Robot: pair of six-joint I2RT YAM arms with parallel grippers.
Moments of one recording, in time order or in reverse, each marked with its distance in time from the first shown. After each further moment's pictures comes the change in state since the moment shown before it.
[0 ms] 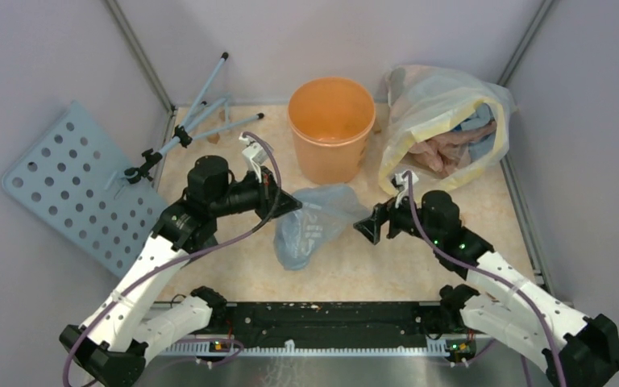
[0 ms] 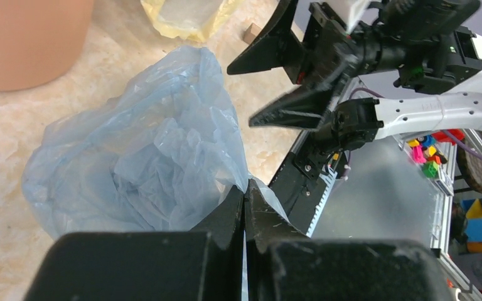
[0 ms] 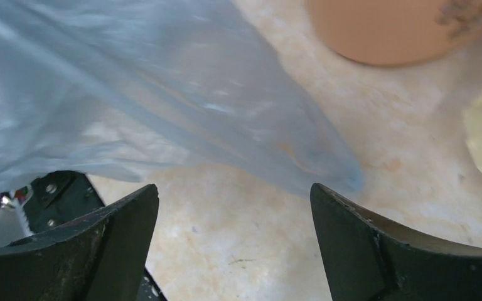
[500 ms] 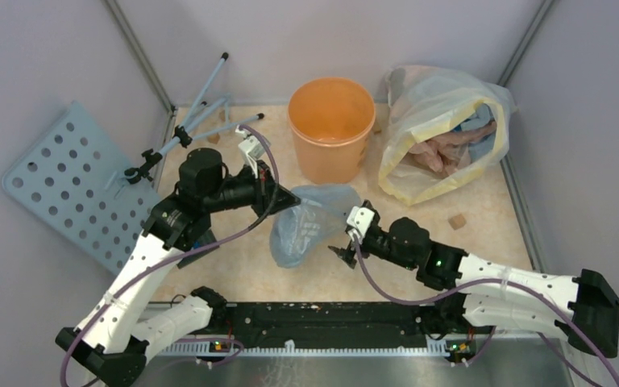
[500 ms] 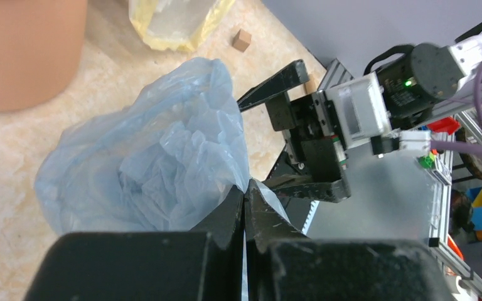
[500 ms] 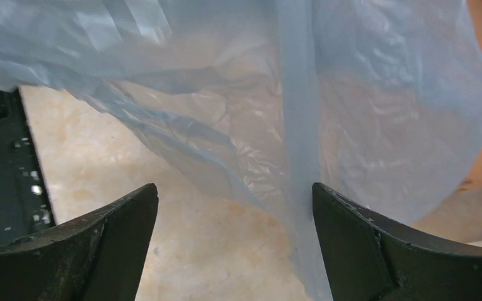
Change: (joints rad) left arm 0.000 0.031 0.097 -0.077 0.039 0.036; right arm 0.520 0.084 -0.007 0.216 0.315 -0.465
